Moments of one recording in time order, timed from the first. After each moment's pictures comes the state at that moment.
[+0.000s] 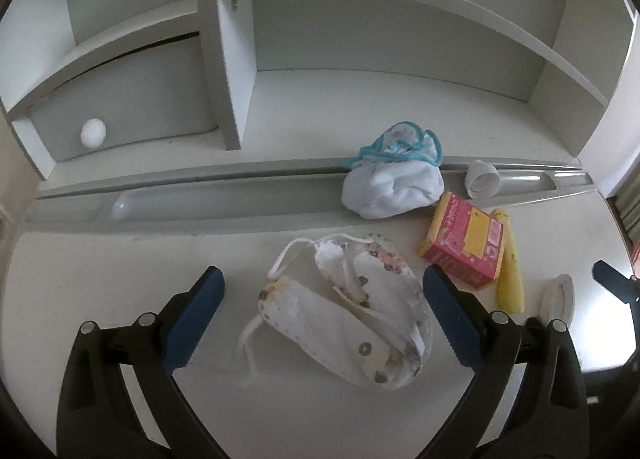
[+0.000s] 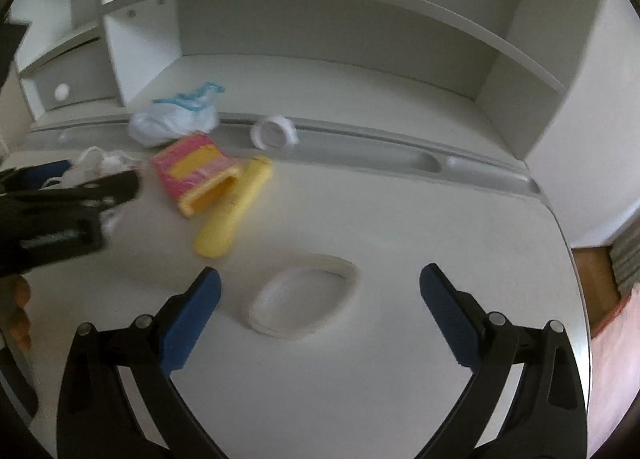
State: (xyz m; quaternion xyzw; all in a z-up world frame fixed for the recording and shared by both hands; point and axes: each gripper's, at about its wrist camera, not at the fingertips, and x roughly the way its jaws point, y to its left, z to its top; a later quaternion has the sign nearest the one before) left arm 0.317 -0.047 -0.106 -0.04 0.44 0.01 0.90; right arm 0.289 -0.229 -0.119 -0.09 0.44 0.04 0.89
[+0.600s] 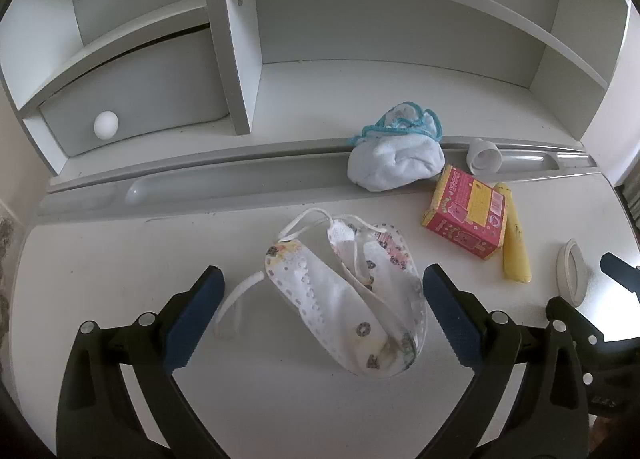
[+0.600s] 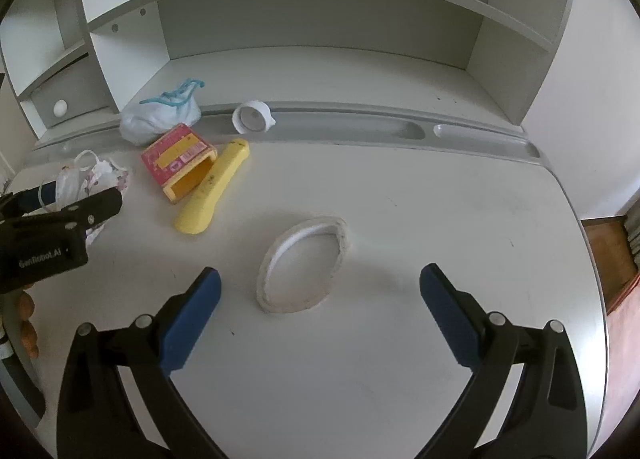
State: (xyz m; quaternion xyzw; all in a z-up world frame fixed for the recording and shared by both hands) left arm 0.307 -0.054 -0.109 -0.02 0.45 0.02 0.89; right arm 0.283 -0.249 -0.124 -0.04 0.45 0.06 0.89
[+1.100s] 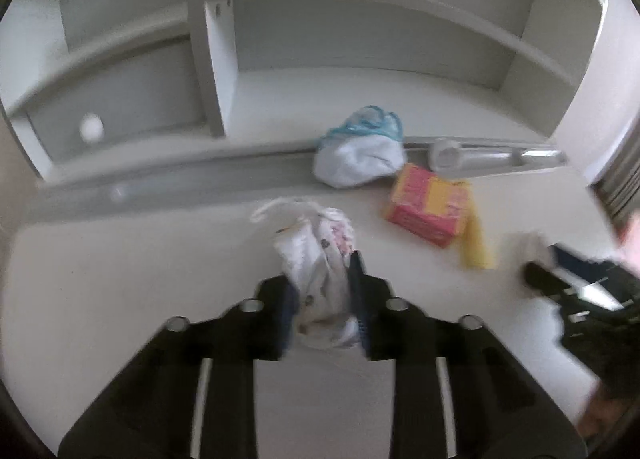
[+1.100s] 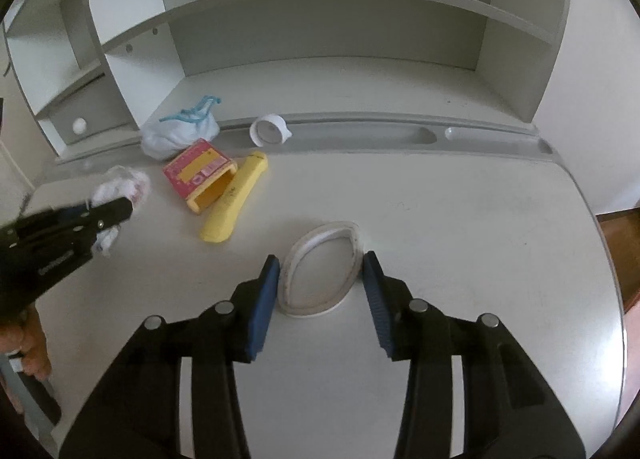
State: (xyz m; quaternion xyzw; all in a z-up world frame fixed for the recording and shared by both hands) left arm 0.296 -0.056 -0.098 -0.05 0.45 -0.04 0.89; right arm 0.279 -0.257 -0.117 0.00 0.44 0.09 0.89
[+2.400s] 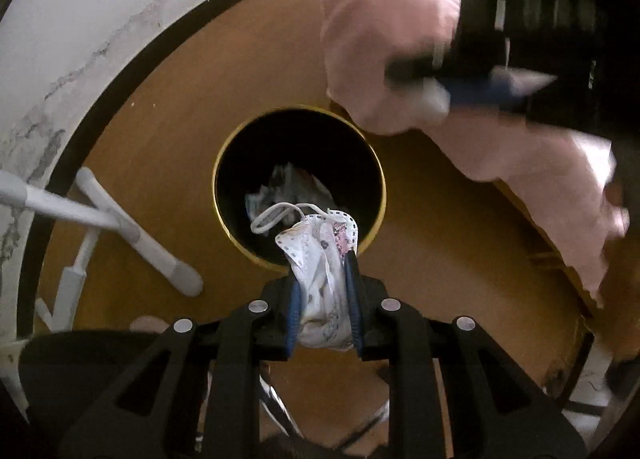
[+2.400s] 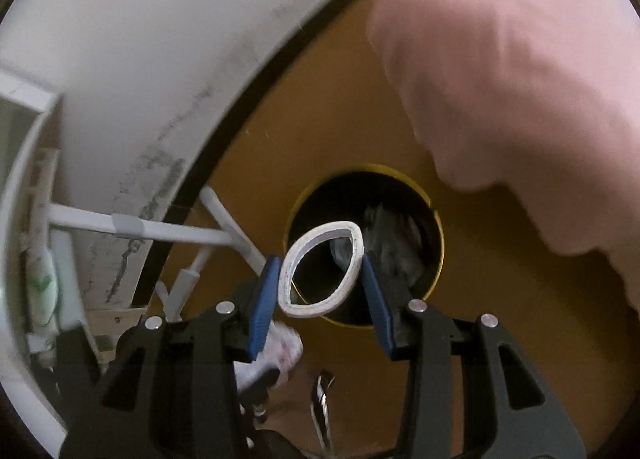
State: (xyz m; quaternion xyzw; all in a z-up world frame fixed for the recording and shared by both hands) left arm 0.080 -0.655 -0.298 0.20 0.59 -0.38 0.68; right arm 0.023 -0.781 -0.321 0.38 0.54 -0.13 0.74
